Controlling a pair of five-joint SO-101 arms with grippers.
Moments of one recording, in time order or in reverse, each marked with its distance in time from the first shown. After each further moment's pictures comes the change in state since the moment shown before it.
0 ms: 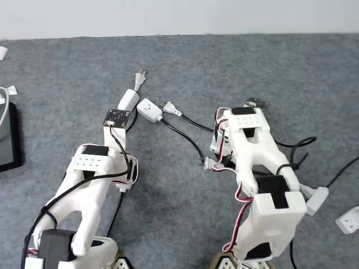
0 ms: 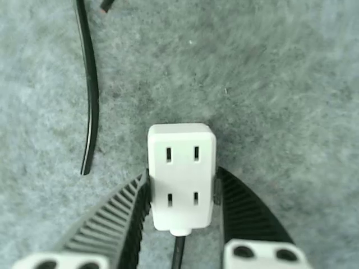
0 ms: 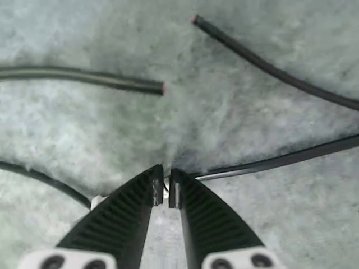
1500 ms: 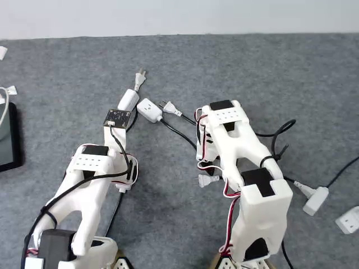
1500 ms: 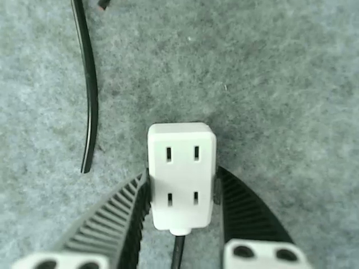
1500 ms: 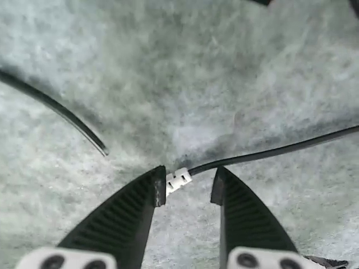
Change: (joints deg) left arm 0.0 0.0 -0.2 0.4 -0.3; right arm -7.8 6.9 -9.8 14.9 6.0
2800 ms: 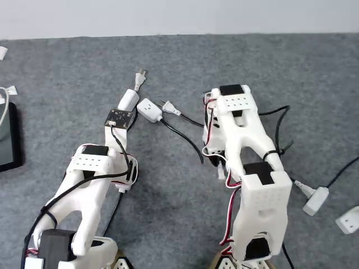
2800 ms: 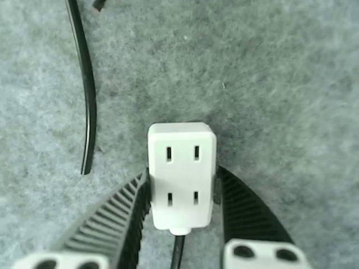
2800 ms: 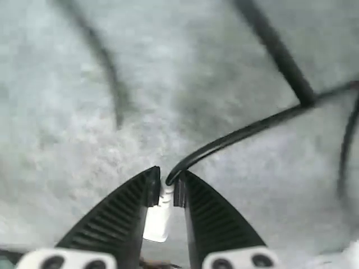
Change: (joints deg) left arm 0.0 0.0 0.0 0.0 -1.5; right arm 4.4 6.4 -17.4 10.9 44.3
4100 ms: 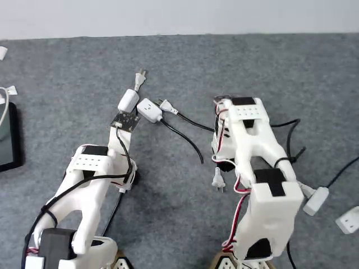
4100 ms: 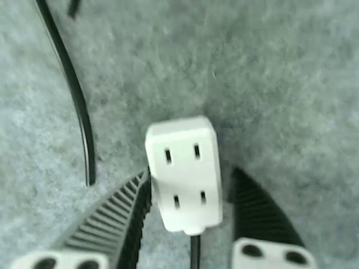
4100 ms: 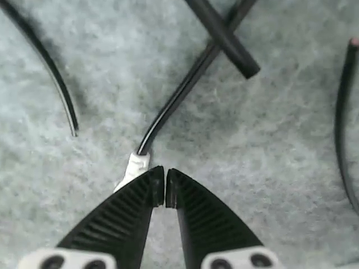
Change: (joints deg) left arm -0.4 0.4 0.2 -1.9 -10.5; right arm 4.5 -9.0 19.9 -16.0 -8.1
